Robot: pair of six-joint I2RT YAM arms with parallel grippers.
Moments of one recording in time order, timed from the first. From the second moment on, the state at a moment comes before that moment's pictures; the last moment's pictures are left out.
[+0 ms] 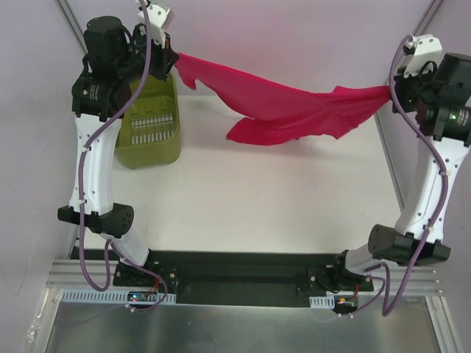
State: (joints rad) left arm -0.21 1.68 2.39 -0.86 0.35 0.22; right arm -0.24 1.50 2.08 -1.03 -0.24 -0.35
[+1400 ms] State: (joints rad) left arm -0.28 1.83 1.97 -0.91 0.44 0.15; right arm -0.09 1.51 1.60 -0.75 -0.01 -0.40
